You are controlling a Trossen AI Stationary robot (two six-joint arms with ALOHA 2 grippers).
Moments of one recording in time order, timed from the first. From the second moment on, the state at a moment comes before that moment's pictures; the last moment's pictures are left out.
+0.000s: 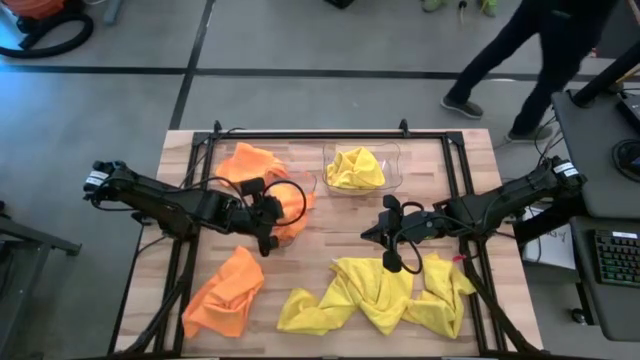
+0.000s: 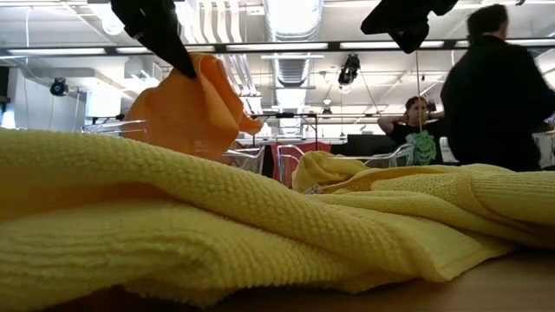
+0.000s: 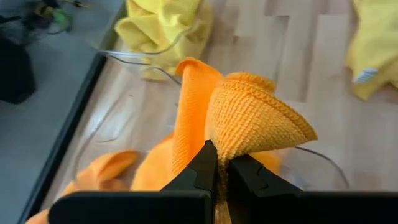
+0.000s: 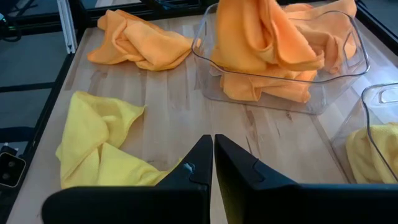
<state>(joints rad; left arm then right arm) -0.26 1.29 1.07 -0.76 -0.57 -0.27 0.32 1.21 0.90 -0.25 0.26 0.29</state>
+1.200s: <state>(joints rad) 0.06 1.29 1.04 -0.74 -0.22 0.05 0.32 1.21 0.86 -0.25 0.26 0.31</state>
